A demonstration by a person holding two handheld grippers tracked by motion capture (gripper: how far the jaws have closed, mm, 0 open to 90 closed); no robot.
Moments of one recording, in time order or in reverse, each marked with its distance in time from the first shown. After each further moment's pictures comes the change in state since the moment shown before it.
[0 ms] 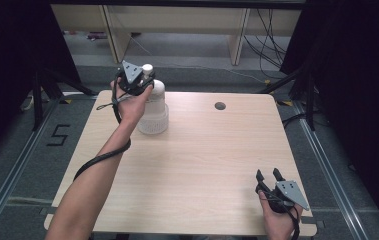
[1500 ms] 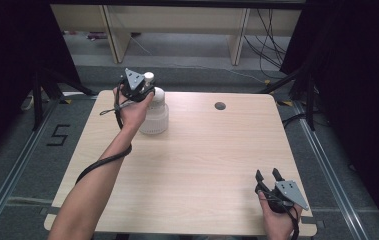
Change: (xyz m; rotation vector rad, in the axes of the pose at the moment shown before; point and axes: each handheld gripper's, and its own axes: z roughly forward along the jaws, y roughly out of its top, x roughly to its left) left arm -0.002 -0.023 0.004 0.041 -0.004 -0.002; right arm 0.001 0.000 0.000 0.009 0.008 -0.002
